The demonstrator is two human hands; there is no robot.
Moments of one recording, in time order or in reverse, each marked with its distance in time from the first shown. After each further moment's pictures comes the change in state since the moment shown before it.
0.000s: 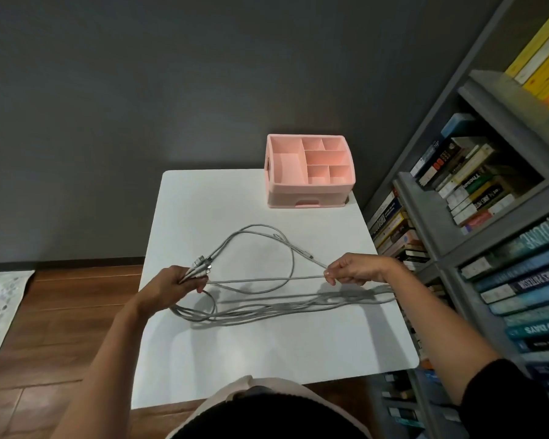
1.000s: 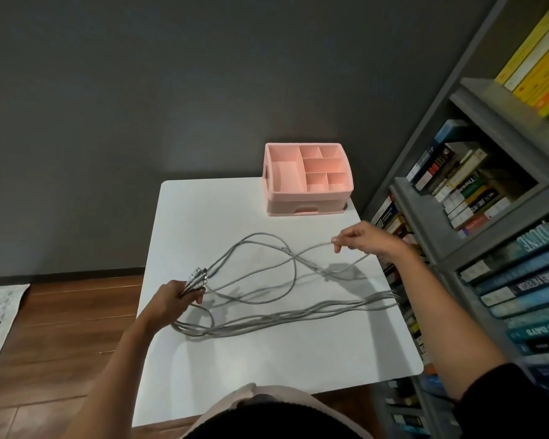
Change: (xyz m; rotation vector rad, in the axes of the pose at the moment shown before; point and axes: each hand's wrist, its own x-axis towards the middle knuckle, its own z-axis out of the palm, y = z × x) left_hand 0.012 -0.023 0.012 0.048 0.117 -0.019; right_hand -0.026 -0.036 -0.034 0.015 0.447 -0.148
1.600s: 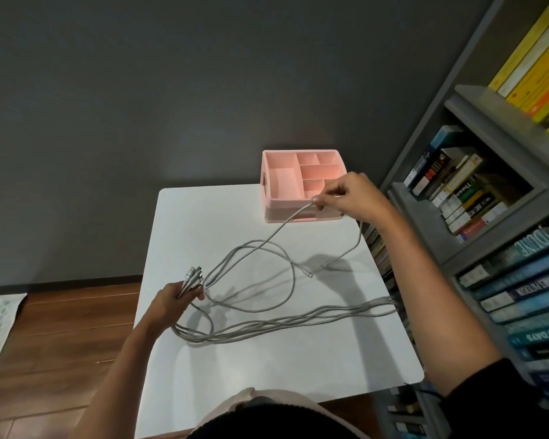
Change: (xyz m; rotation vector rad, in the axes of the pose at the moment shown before) left_hand 0.008 0.008 0.002 -0.137 0.056 -0.045; right_hand 0.007 -0.086 -0.027 -0.239 0.353 -0.273
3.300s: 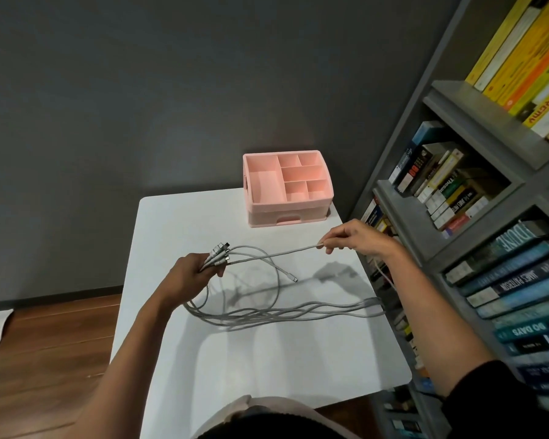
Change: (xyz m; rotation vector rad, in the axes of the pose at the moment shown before) left_hand 0.015 0.107 0.012 0.166 -0.088 0.270; right_hand -0.029 0.099 0.016 0.385 -0.327 0.184
